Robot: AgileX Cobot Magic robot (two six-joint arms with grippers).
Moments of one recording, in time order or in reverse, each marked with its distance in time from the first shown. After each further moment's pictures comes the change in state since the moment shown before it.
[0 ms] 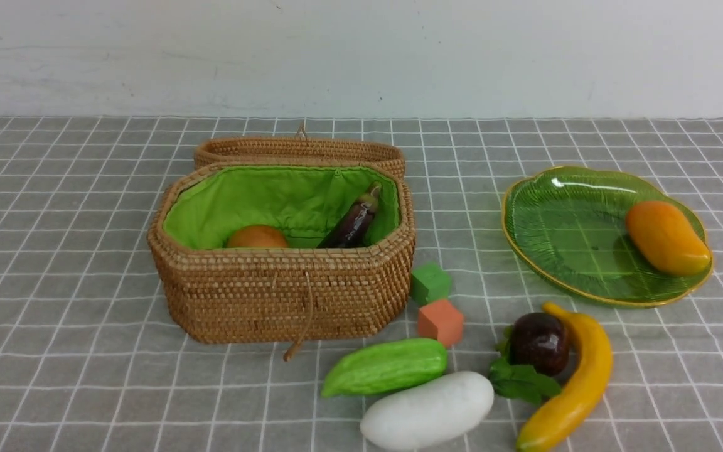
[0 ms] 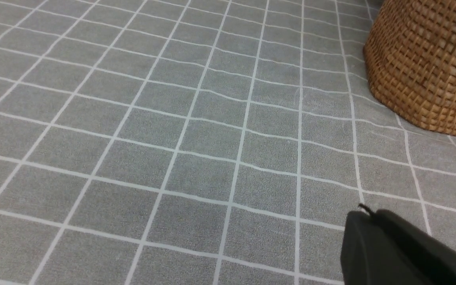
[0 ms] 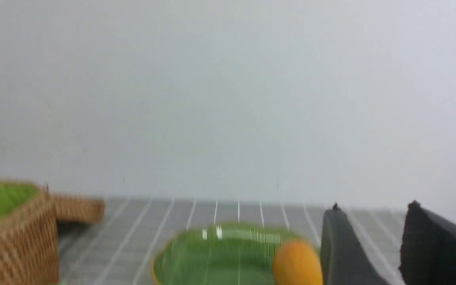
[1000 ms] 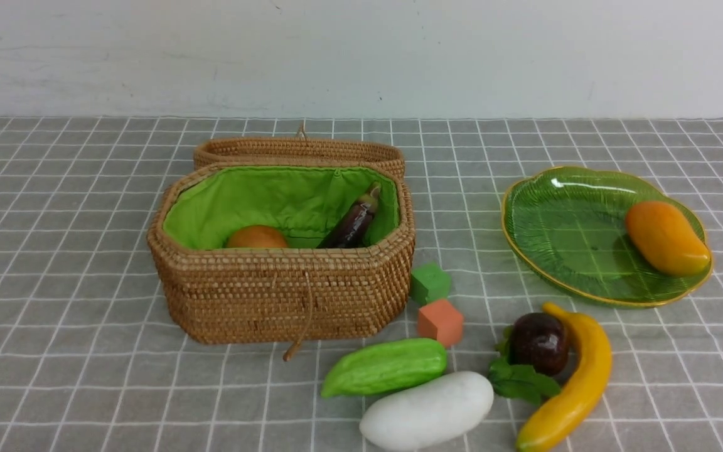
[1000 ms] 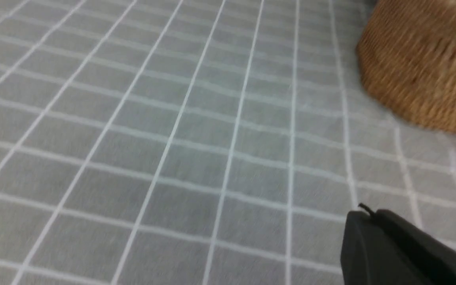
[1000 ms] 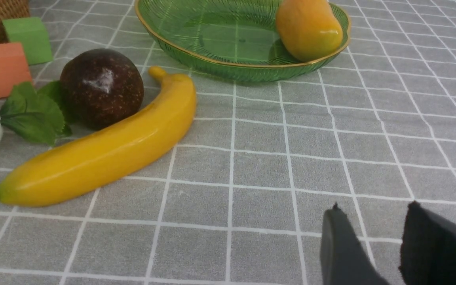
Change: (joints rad) right arm 0.000 0.000 -0.012 0.042 0.609 -0.094; left arm 0.000 0.000 -0.010 -0.018 0.054 0.000
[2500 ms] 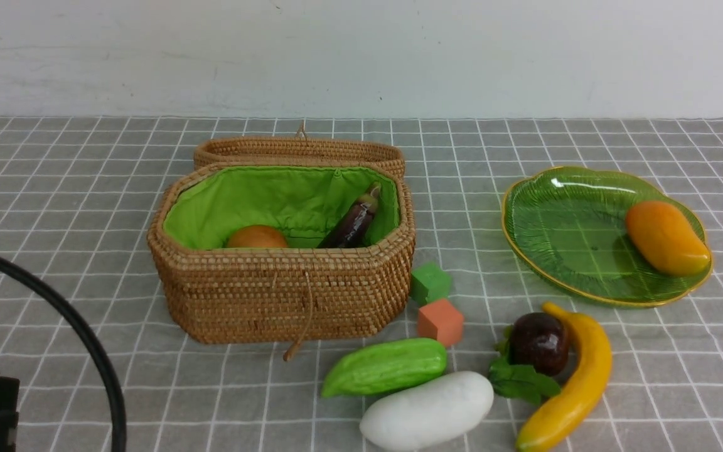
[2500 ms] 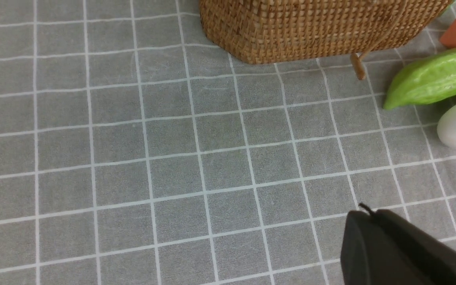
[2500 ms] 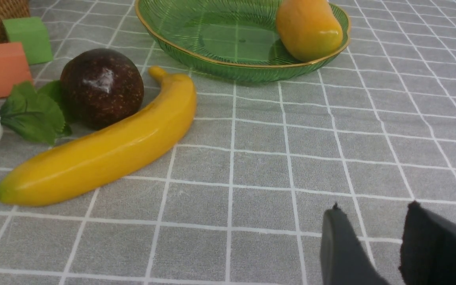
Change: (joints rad) right arm 0.000 0.000 0.000 0.000 0.000 0.000; left arm -0.529 0.679 -0.766 0.100 0.484 -0.149
